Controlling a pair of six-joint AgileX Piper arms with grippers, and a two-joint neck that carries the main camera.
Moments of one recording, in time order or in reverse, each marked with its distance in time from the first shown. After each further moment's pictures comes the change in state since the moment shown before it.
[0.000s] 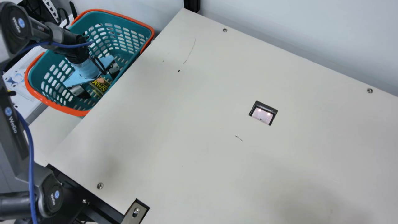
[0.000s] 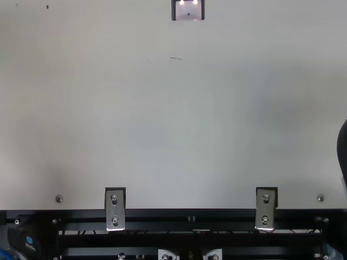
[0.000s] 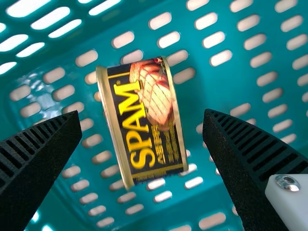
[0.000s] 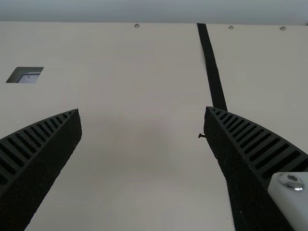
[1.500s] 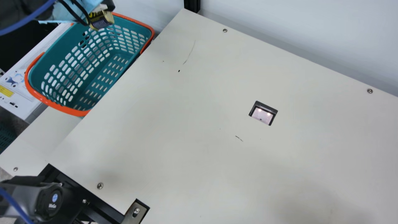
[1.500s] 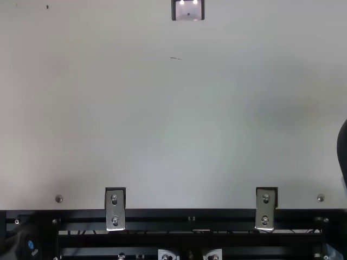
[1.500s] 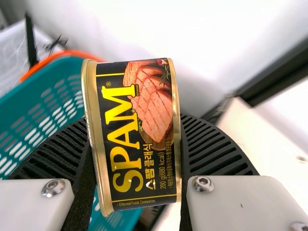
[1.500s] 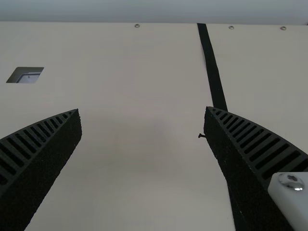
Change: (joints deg) left arm -10.1 -52.3 15.7 -26.4 -5.2 40.6; right arm 0.0 0.0 0.0 0.0 0.0 0.0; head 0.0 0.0
